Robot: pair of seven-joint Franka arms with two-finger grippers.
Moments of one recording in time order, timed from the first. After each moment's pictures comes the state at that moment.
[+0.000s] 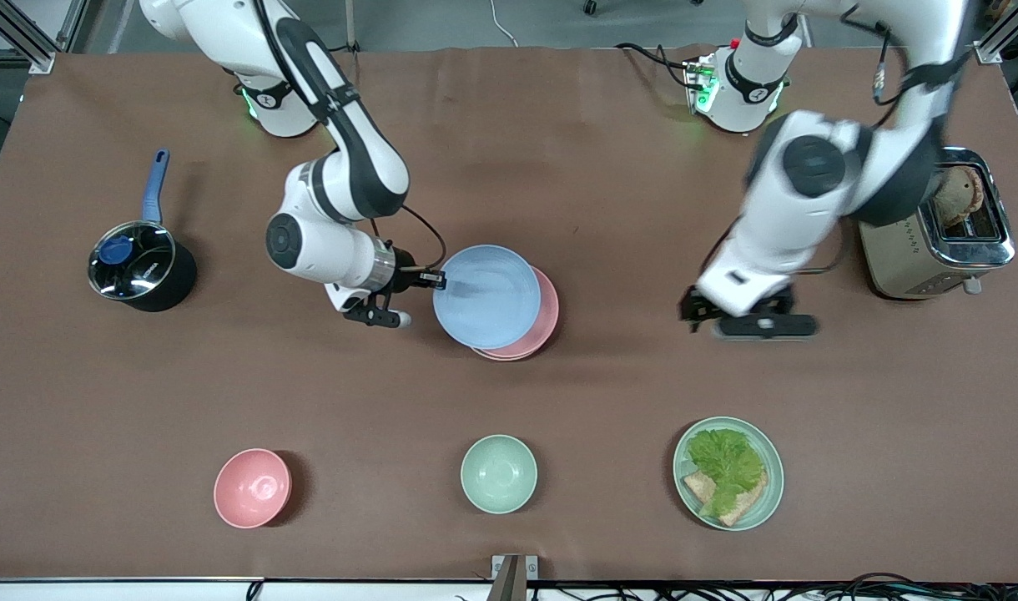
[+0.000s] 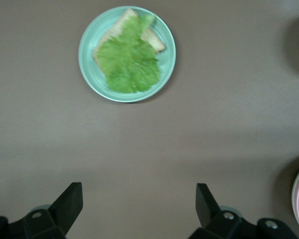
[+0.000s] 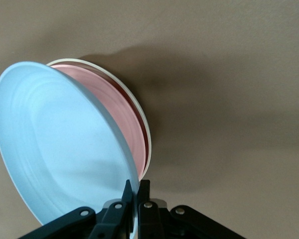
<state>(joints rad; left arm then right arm) -0.22 0.14 -0.09 -1.88 0.09 2.19 -0.26 0.68 0.42 -0.15 -1.97 0.78 2.32 0.23</state>
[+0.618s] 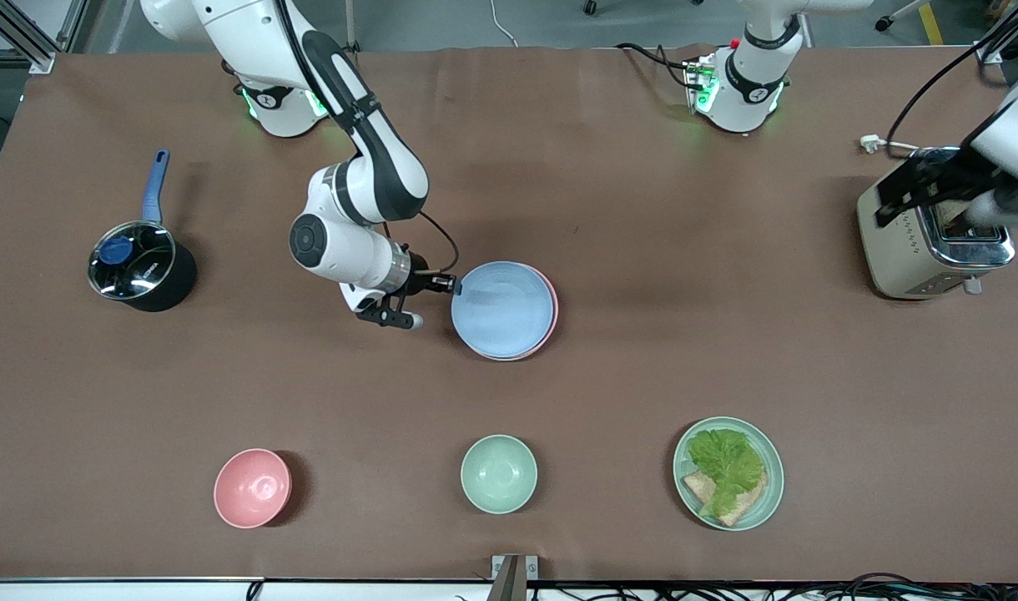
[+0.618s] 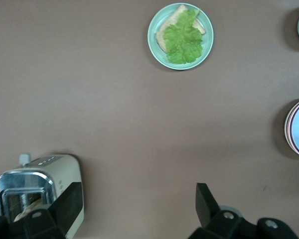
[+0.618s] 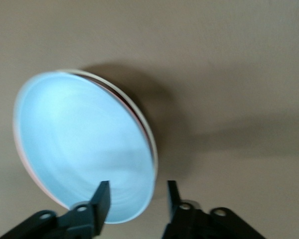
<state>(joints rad) -0.08 -0.11 0.03 -1.63 0.00 1.62 0.03 0.72 0.42 -0.18 -1.95 0.76 2.38 0.28</state>
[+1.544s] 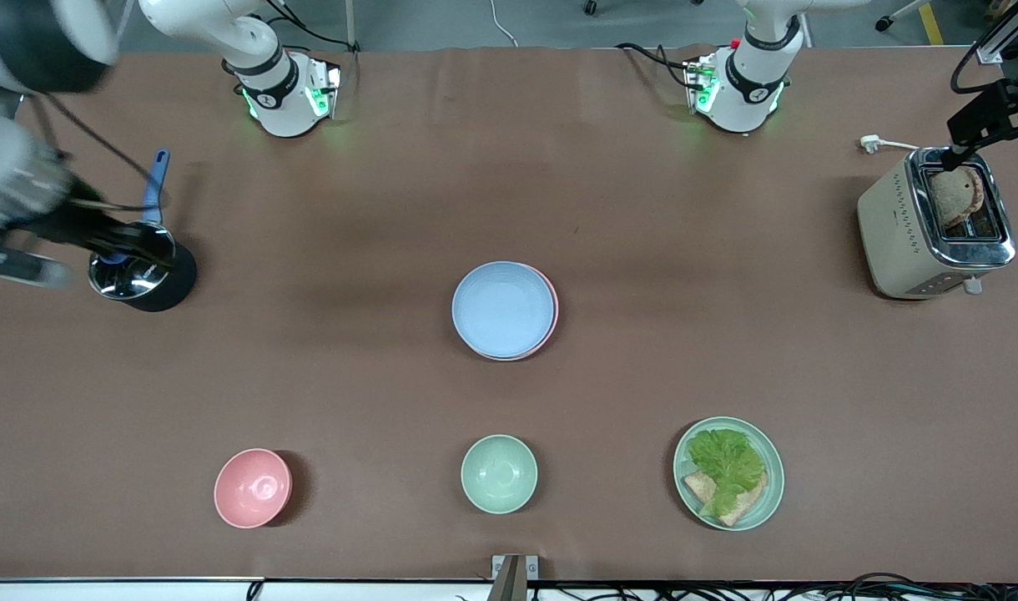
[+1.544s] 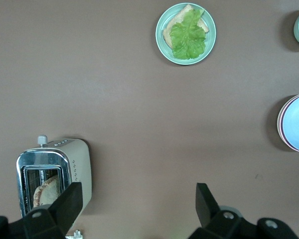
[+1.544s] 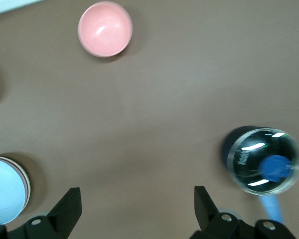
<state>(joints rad) 0.00 -0.05 -0.05 -1.42 0.00 1.43 0.01 0.44 -0.03 -0.45 -1.66 0.01 1.68 0.26</state>
